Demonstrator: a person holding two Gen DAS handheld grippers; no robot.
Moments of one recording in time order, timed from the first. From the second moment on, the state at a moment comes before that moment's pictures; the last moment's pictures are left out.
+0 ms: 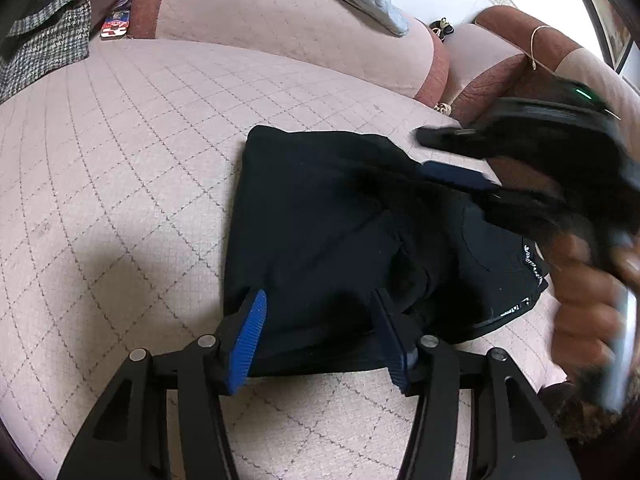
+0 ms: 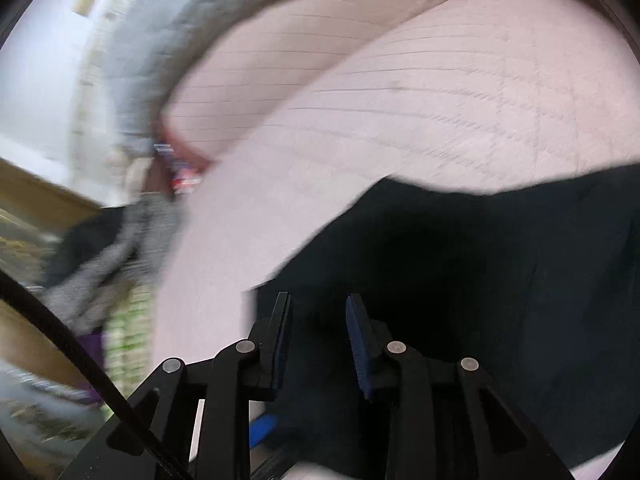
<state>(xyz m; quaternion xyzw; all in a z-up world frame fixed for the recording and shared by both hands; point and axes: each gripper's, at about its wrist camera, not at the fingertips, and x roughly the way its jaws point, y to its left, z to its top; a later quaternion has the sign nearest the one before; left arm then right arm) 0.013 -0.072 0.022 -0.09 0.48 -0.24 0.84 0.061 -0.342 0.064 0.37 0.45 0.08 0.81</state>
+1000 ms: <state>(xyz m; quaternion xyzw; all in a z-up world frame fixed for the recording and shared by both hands) -0.021 -0.090 0.058 -0.04 0.47 -0.23 0.85 -0.019 -0.346 0.038 0.33 0.46 0.03 0.82</state>
